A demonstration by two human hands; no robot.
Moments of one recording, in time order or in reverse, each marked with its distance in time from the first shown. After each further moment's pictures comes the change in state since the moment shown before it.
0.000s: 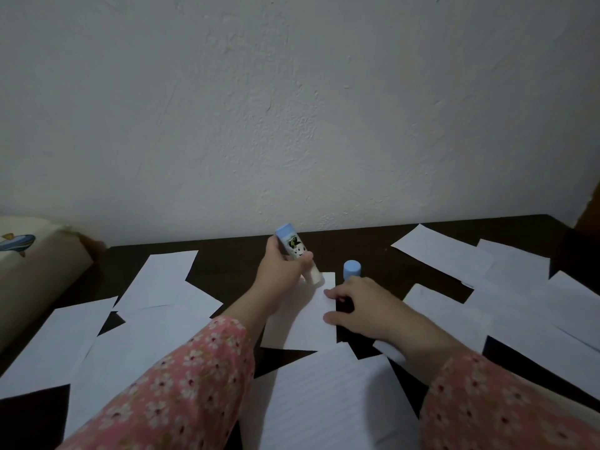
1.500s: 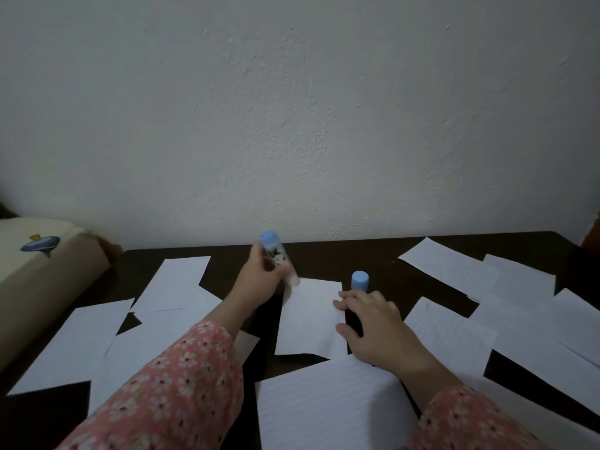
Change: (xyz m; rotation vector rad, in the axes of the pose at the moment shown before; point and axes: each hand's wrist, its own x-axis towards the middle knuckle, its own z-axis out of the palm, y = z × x) left_hand 0.001 -0.004 -0.049 0.161 0.031 0.055; right_hand -0.012 0.010 0.027 -0.057 0.223 -0.134
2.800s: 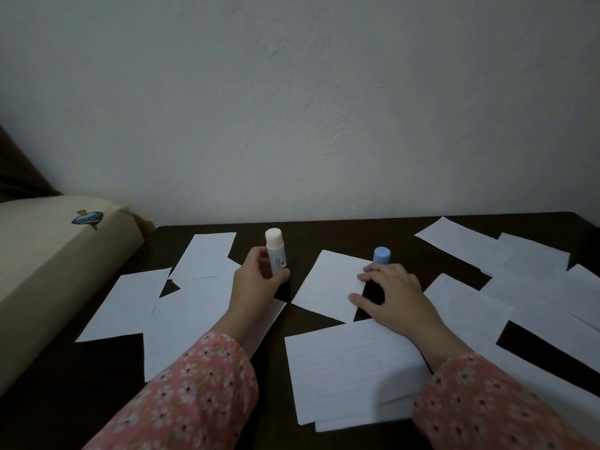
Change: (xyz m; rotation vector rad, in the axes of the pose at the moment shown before) left_hand -0.060 -0.030 -0.028 0.199 0.209 -0.028; right_hand -0.008 0.000 0.004 -0.027 0.141 0.026
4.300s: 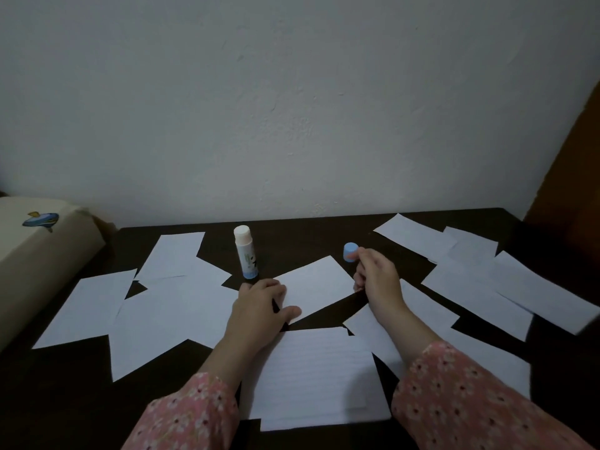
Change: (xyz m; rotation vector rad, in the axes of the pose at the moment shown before) left_hand -0.062 0.014 0.024 0.502 -0.279 0.251; right_hand -0.018 -0.018 -0.033 1.021 0.269 0.452
